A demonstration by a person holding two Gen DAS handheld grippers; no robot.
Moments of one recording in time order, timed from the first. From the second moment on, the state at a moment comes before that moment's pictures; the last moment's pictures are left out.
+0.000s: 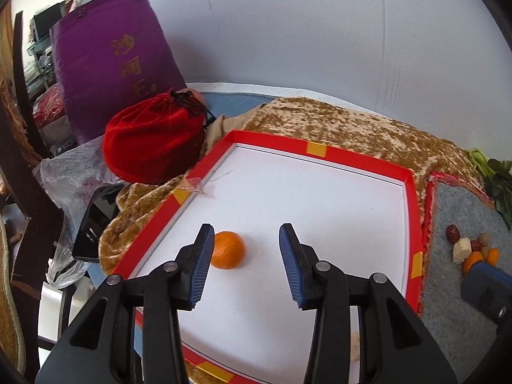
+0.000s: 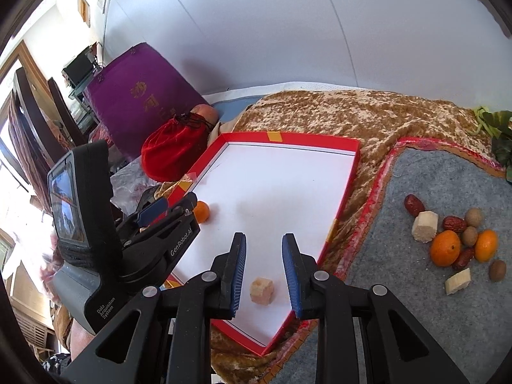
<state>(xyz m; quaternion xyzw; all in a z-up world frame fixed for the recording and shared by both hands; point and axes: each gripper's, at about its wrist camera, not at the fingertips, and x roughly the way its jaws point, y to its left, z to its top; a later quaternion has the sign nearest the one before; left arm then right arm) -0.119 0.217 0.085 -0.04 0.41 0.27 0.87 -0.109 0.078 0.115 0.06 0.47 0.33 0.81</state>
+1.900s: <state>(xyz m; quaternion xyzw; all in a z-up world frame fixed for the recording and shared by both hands) -0.056 -0.005 0.038 0.06 0.52 -0.19 0.83 -0.025 -0.114 0.035 0.13 0.63 0.09 0.76</state>
